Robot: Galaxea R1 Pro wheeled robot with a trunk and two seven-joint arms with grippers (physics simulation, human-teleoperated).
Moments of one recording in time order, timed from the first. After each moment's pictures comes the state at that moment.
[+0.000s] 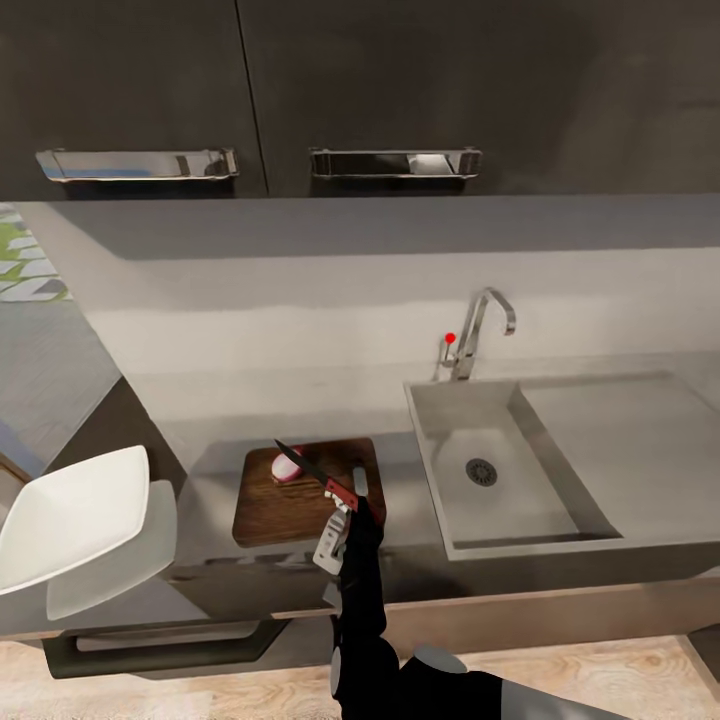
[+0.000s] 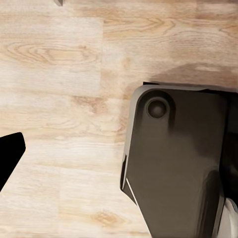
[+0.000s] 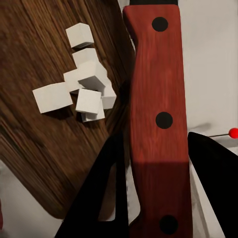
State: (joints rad) left arm 0.40 0.08 -0.11 -0.92 0.21 -0.15 0.19; right arm -0.63 0.04 1.32 -1.14 0.16 0.85 -0.78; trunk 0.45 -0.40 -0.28
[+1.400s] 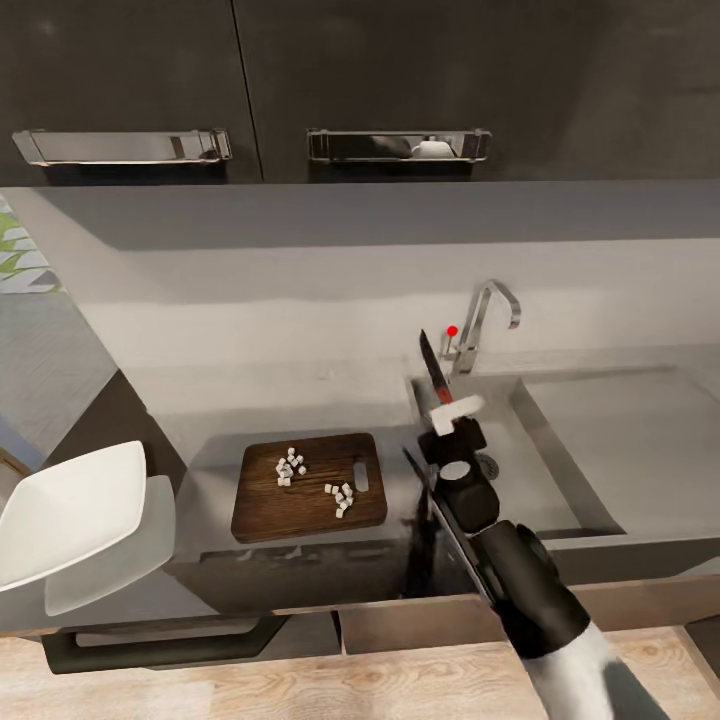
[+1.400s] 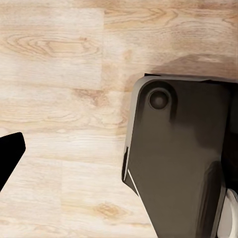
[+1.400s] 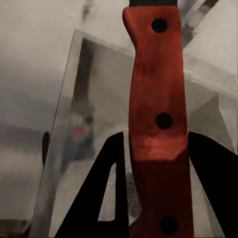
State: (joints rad) left arm 0.40 0.08 -0.11 -0.92 0.21 -0.15 0.19; right arm -0.63 0.03 0.43 -1.49 0.15 0.84 -0.37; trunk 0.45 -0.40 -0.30
